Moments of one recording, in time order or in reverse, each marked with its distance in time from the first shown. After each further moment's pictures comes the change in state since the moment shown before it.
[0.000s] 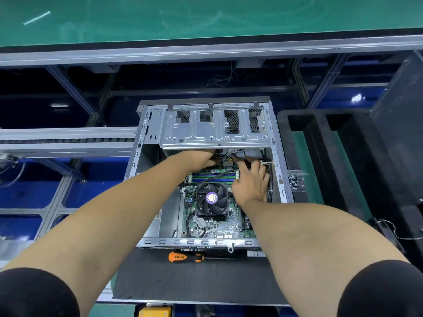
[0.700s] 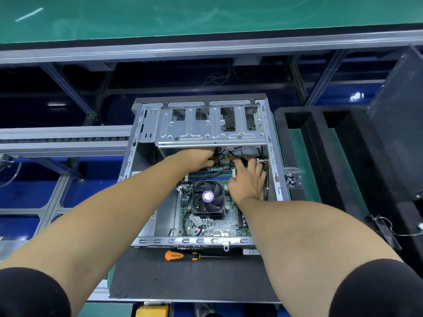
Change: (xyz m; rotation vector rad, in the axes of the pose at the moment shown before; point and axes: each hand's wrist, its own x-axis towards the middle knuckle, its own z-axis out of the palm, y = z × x) left_hand 0.003 0.007 0.005 0.082 0.023 0.043; right_hand -0.001 -0.001 -0.004 0.019 -0.012 0.011
